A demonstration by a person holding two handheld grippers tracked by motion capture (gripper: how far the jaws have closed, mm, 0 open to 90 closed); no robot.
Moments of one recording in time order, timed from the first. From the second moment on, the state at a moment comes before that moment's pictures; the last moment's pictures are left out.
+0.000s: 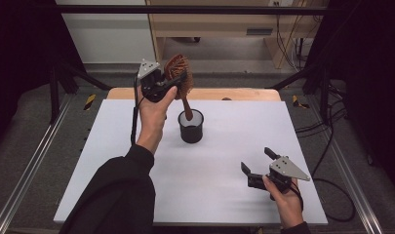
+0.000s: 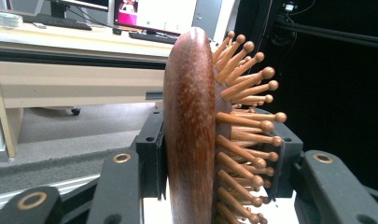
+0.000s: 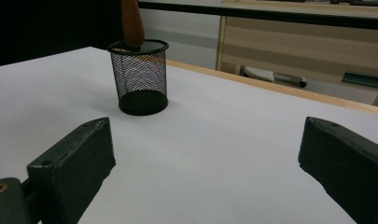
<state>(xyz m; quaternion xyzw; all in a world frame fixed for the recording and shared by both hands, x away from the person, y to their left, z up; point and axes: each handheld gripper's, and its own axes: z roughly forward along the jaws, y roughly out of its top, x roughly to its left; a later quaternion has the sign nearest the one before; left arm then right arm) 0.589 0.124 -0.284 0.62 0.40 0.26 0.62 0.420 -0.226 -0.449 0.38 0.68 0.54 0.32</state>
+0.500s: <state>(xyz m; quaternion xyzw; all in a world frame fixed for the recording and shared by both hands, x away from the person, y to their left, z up) 0.592 0.124 -0.298 0.63 0.41 0.26 0.61 0.420 -0.224 -0.449 0.37 0.68 0.54 0.33</state>
